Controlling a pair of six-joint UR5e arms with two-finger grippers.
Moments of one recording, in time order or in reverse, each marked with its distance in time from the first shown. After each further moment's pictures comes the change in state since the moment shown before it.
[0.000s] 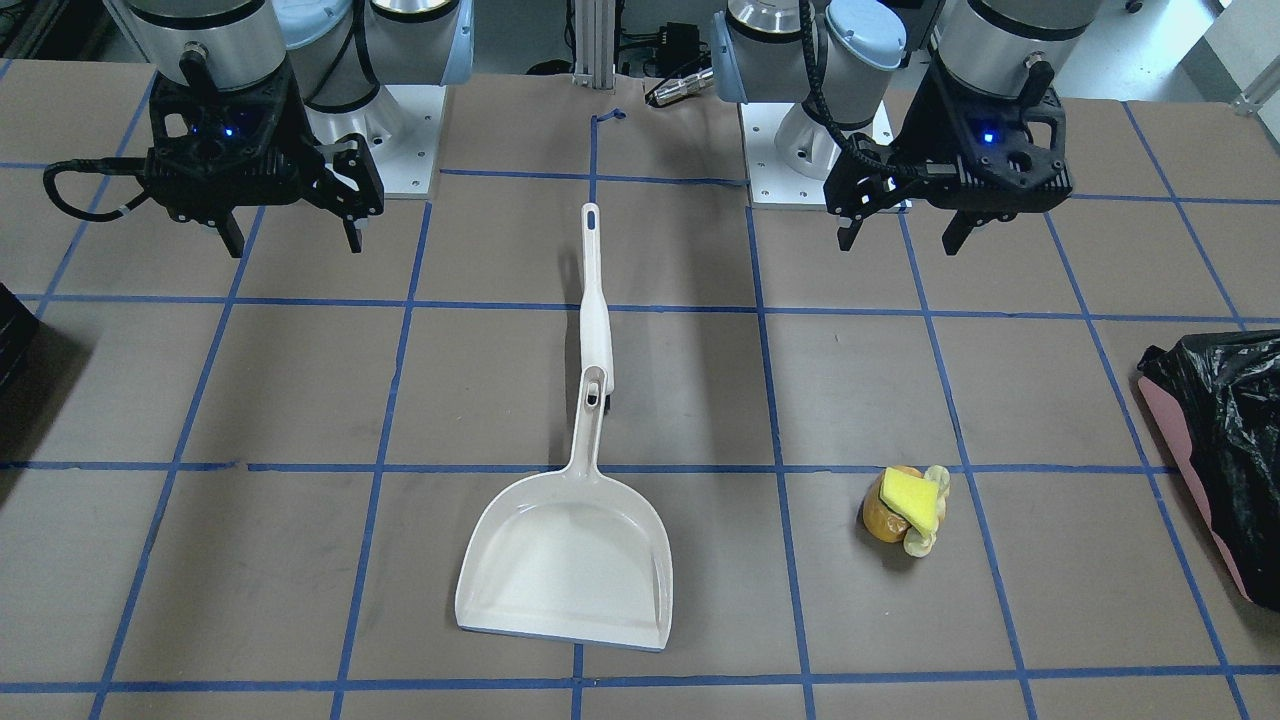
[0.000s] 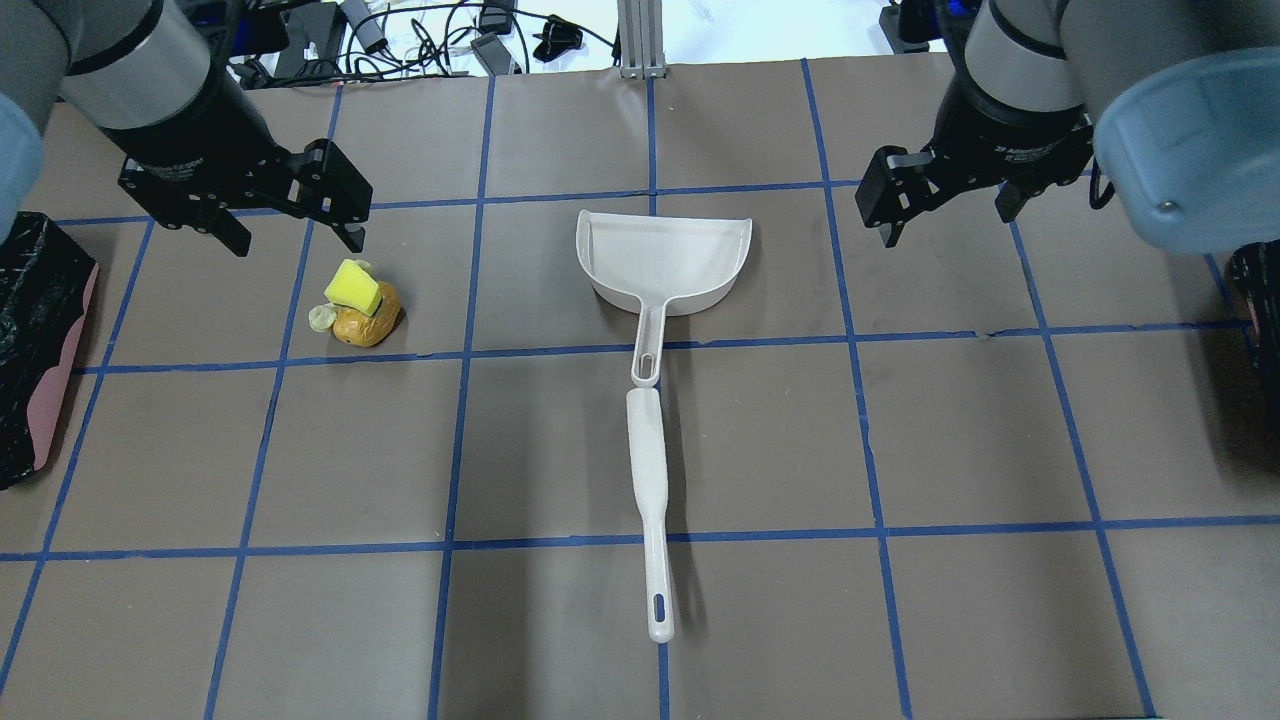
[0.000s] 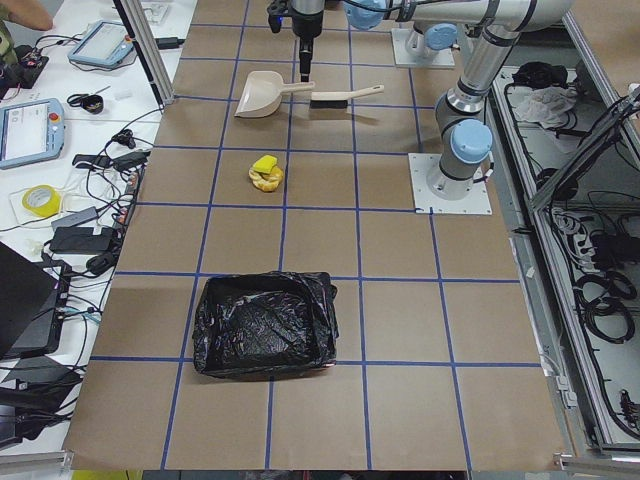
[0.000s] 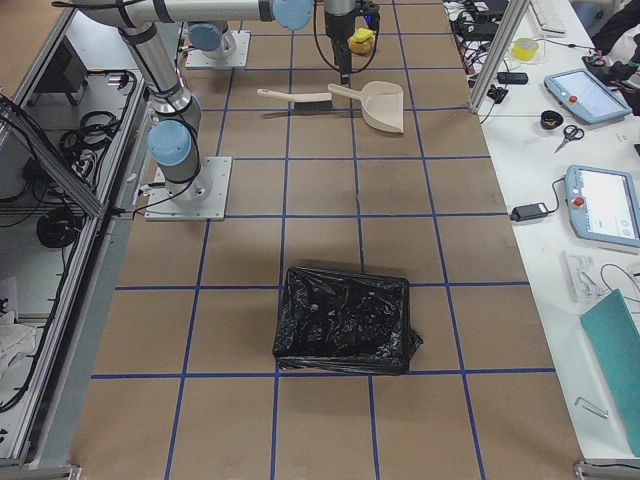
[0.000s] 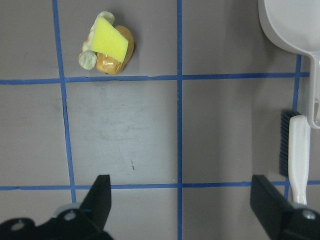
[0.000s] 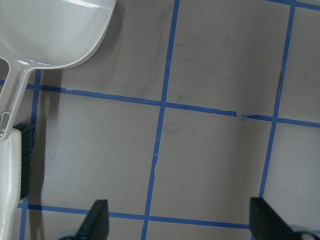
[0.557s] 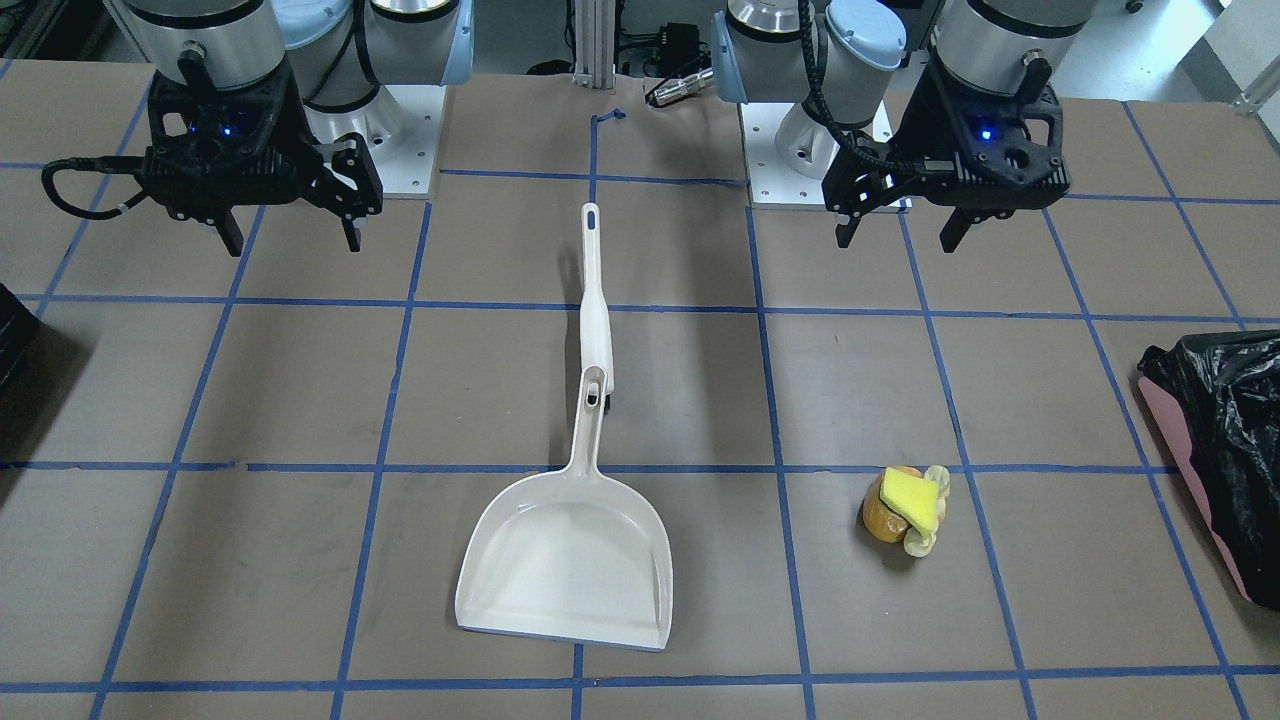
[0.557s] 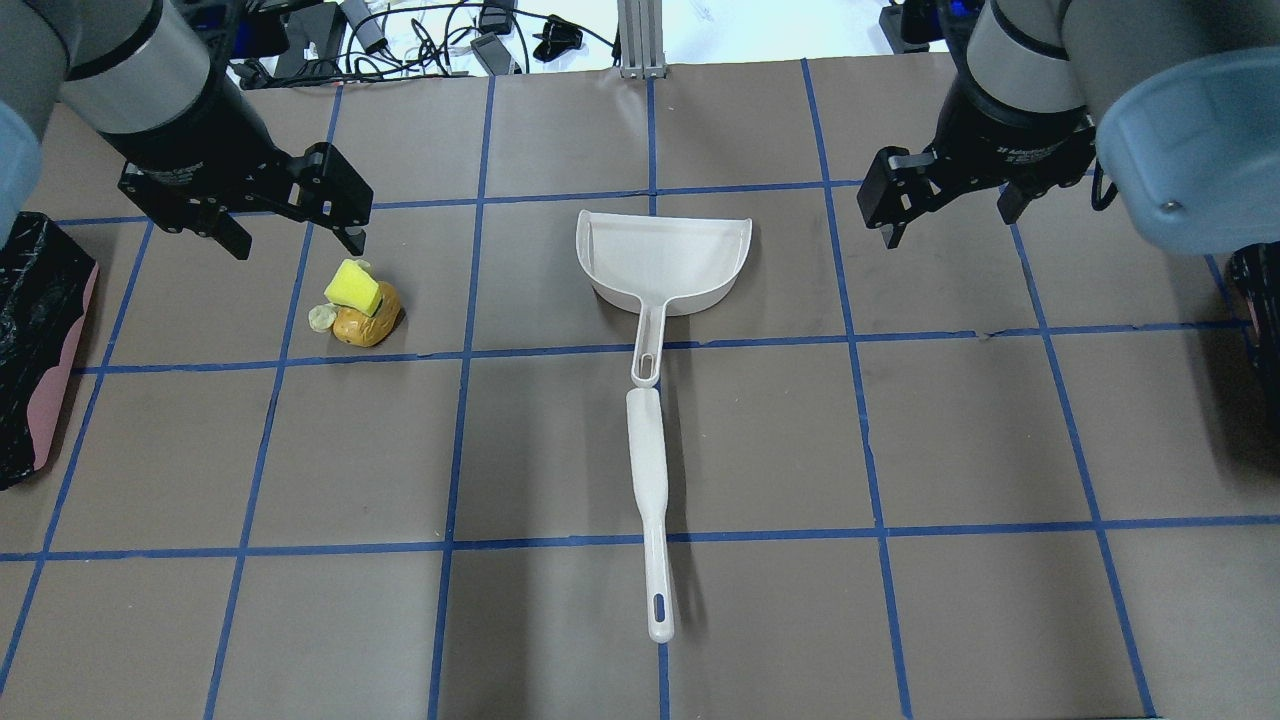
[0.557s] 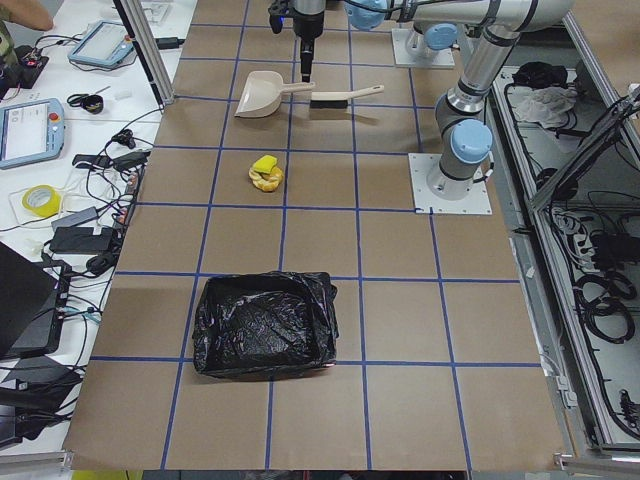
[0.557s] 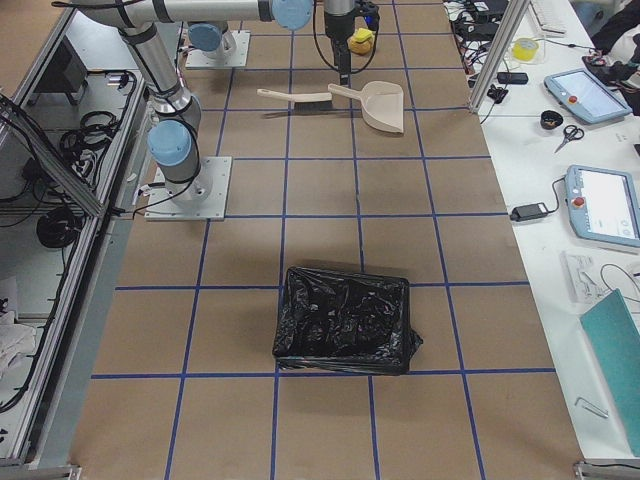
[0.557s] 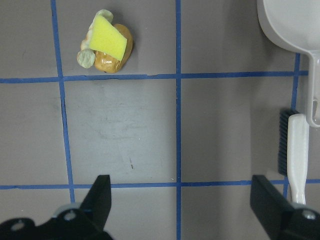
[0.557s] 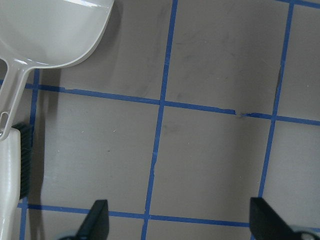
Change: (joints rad) left arm 0.000 0.011 -0.009 0.000 -0.004 -0.001; right arm -0.001 -0.002 0.001 0.003 -0.001 0.006
